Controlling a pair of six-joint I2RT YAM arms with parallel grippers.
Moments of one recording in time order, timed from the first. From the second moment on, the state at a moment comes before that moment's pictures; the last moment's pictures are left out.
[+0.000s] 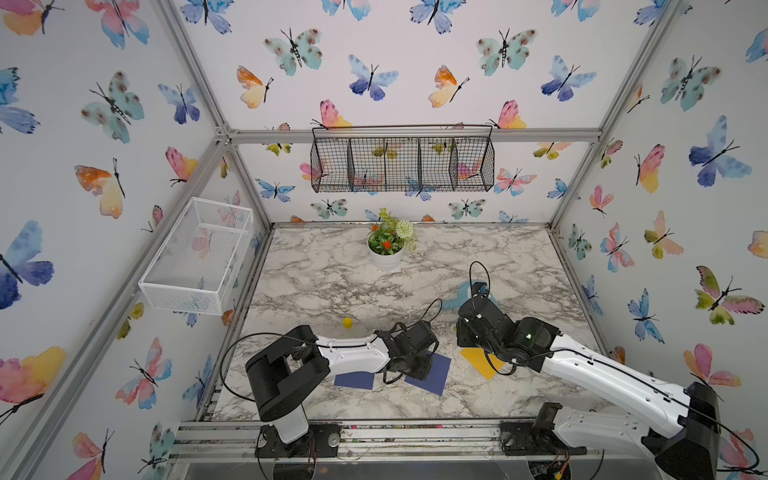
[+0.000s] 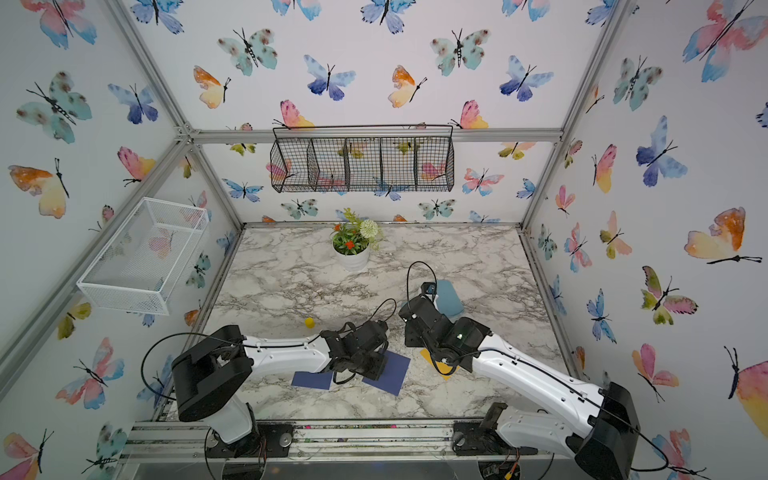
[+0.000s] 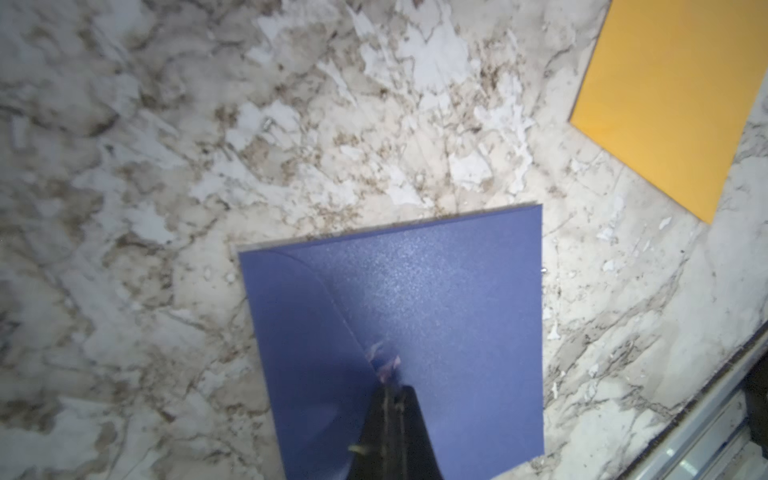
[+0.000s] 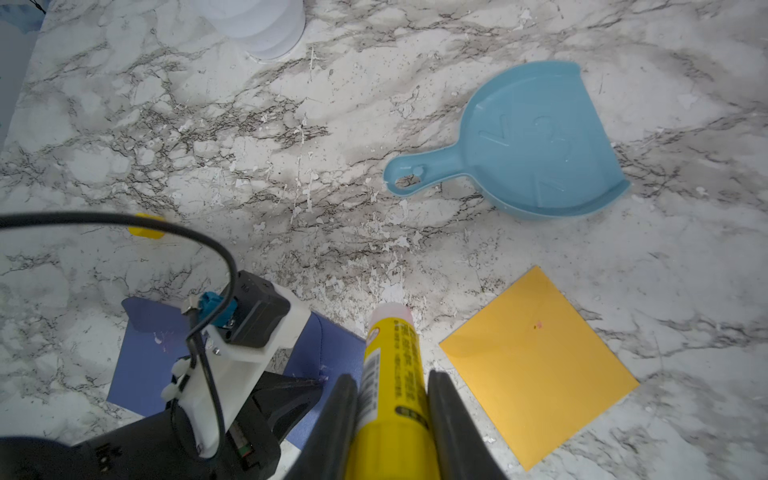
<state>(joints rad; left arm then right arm) -1.07 1.68 0.87 -0.29 0.07 -0.61 0.93 1.13 0.93 -0.76 0.36 0.76</state>
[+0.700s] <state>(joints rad) -1.03 1.52 0.89 -0.44 0.04 -0.59 0.93 1.13 0.94 -0.76 0.36 0.75</state>
